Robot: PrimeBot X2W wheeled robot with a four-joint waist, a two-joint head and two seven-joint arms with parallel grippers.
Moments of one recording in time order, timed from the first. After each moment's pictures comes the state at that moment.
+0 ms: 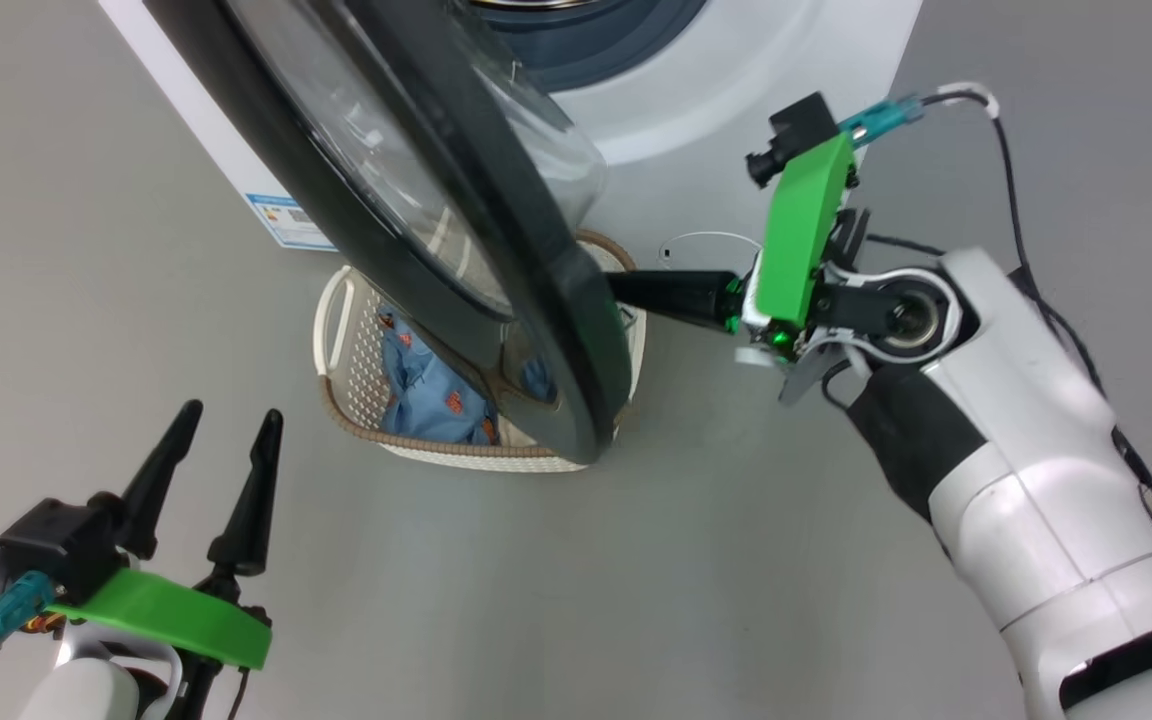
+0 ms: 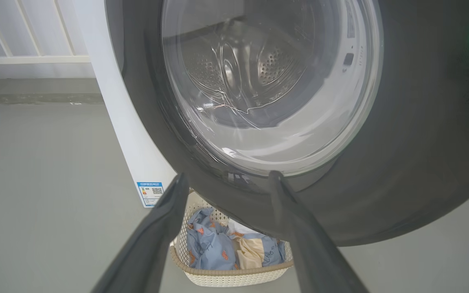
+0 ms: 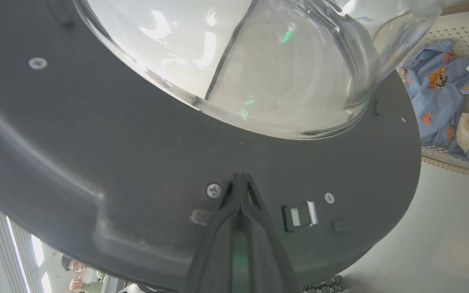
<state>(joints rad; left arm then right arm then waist) -0.24 0.28 -0.21 0.21 -0.45 -0.13 -0.26 -0.99 -0.08 0.39 0.74 1.46 0.13 0.87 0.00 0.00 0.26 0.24</state>
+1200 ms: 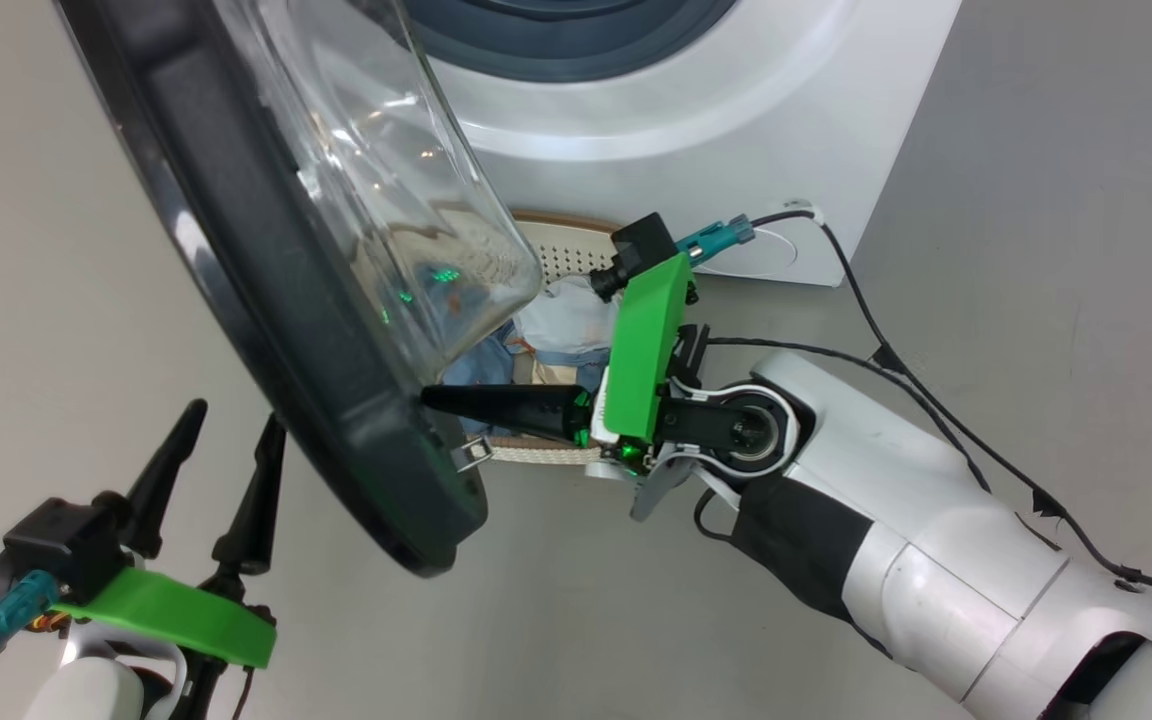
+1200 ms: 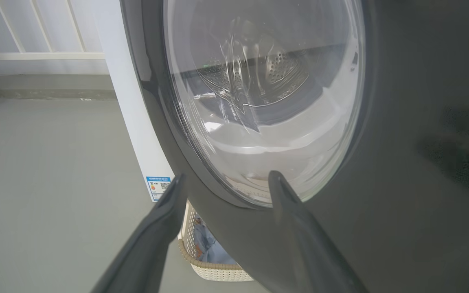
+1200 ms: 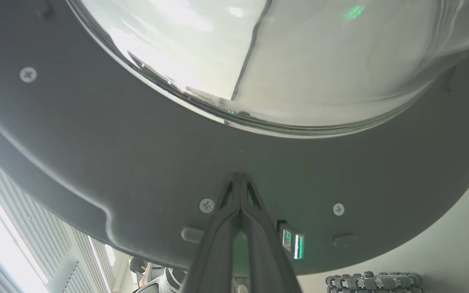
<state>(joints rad) -0.24 0.27 -0.21 0.21 -0.45 -0.13 -0.26 -1.00 -0.09 0.98 0.66 1.97 0.13 0.55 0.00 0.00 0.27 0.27</state>
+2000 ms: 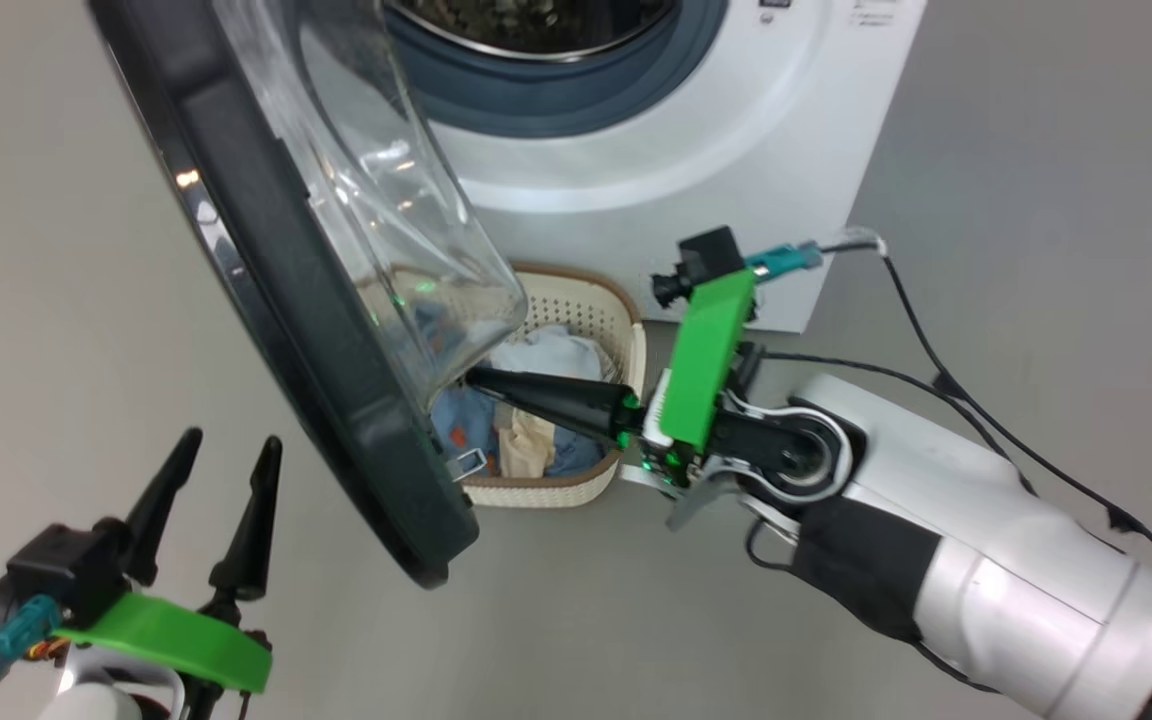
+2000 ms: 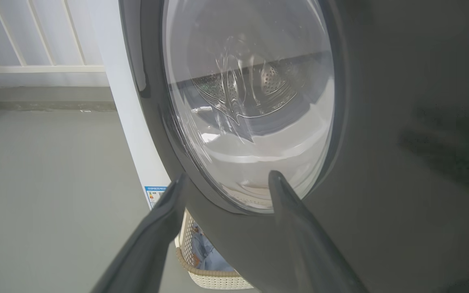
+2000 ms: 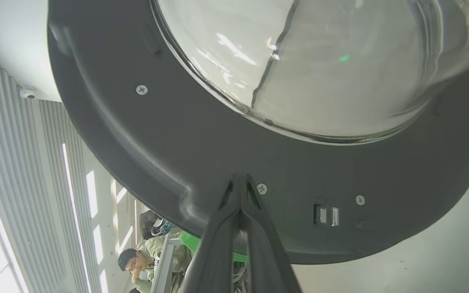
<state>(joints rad) -0.21 0.27 -0.19 0.22 -0.43 -0.13 -0.26 -1.00 -0.22 1.13 0.49 2.17 0.13 0.34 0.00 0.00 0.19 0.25</state>
